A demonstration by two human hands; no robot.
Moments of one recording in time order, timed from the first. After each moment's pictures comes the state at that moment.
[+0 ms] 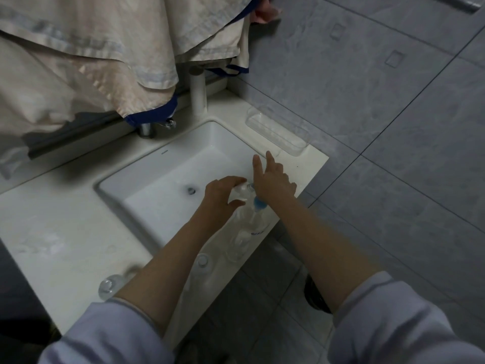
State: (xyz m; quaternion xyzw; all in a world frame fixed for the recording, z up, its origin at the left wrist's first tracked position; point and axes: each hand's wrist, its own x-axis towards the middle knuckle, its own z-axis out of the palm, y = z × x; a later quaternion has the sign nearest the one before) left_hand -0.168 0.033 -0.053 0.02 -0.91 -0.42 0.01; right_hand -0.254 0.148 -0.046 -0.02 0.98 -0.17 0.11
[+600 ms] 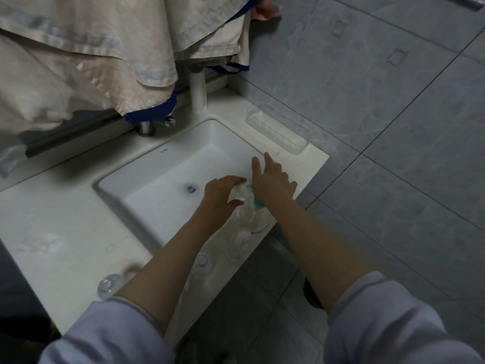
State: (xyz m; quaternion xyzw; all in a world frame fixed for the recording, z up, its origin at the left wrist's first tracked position) left_hand -0.176 0.031 -0.064 0.02 -0.92 -0.39 0.02; right_hand -0.249 0.147 -0.052 -0.04 0.98 -0.14 0.10
